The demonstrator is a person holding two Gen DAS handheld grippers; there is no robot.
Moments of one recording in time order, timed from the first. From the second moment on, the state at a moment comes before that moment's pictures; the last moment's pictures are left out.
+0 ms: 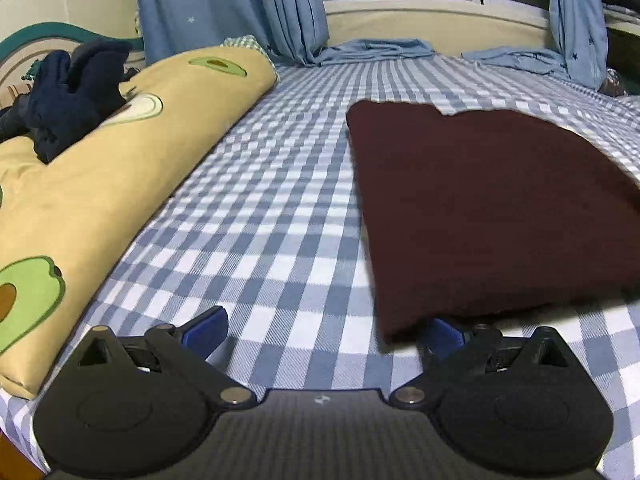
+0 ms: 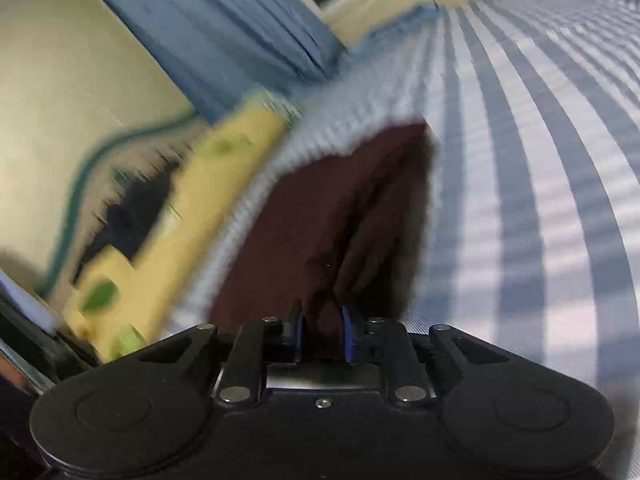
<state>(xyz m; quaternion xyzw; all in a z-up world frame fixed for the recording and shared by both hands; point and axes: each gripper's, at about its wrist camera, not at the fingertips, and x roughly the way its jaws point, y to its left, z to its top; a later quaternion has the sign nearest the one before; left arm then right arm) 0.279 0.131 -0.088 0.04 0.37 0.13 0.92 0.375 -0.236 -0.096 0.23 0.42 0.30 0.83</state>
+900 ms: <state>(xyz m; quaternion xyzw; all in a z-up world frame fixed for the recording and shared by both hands) 0.283 0.139 -0.084 0.04 0.38 0.11 0.92 0.595 -0.188 -0.159 0.30 0.46 0.44 0.71</state>
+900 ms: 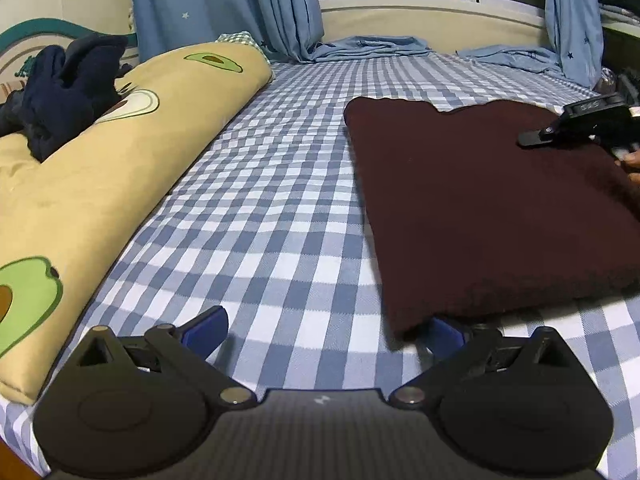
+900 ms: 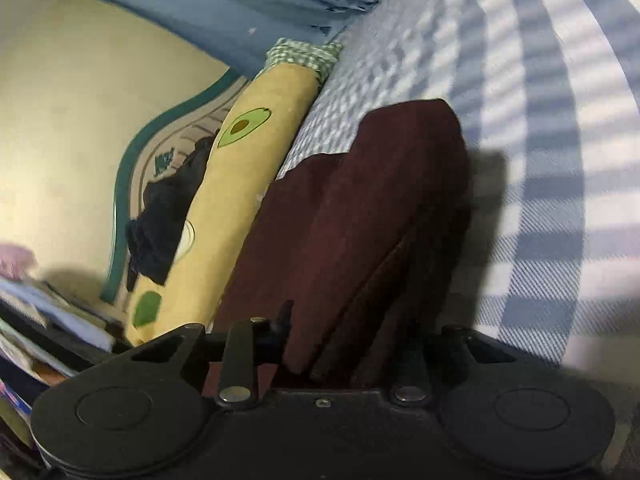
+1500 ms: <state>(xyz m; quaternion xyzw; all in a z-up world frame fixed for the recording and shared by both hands) 0.313 0.082 -0.079 0.07 0.36 0.03 0.93 0.611 -0.263 -0.159 0.35 0.46 0.36 0.73</state>
